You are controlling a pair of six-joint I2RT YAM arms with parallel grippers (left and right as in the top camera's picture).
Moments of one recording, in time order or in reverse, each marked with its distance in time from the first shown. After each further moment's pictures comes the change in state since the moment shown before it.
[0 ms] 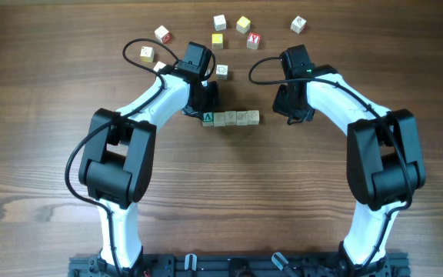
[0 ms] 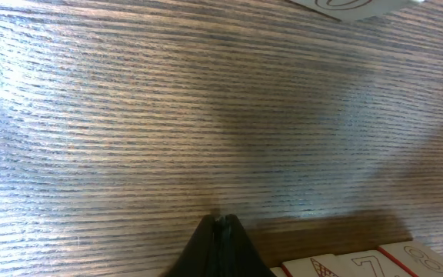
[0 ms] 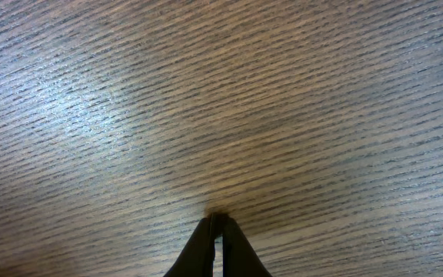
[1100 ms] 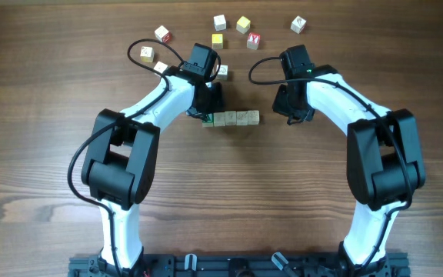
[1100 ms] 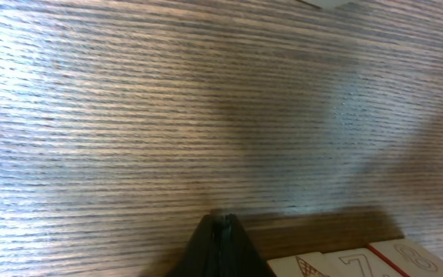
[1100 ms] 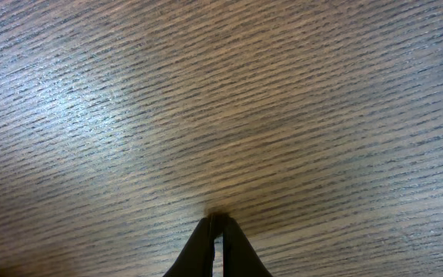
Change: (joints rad) left arm -0.028 0.000 0.000 0.007 -0.016 -0.019; right arm 0.000 0.000 0.000 0.000 0.000 0.000
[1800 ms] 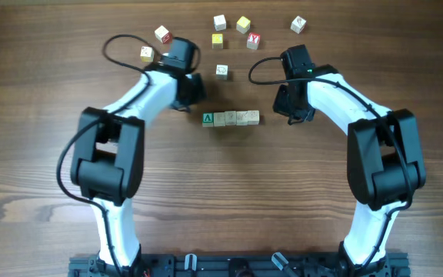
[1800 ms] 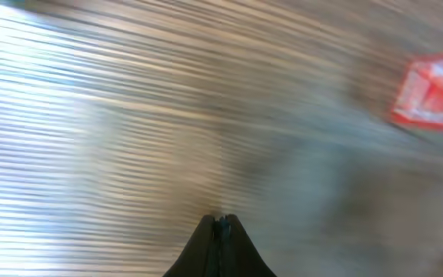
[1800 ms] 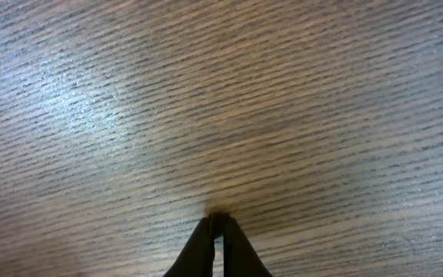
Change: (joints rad) left arm 0.129 0.000 0.000 0.025 -0.090 -0.011; right arm -0.006 0.000 0.000 0.001 -0.026 -0.037
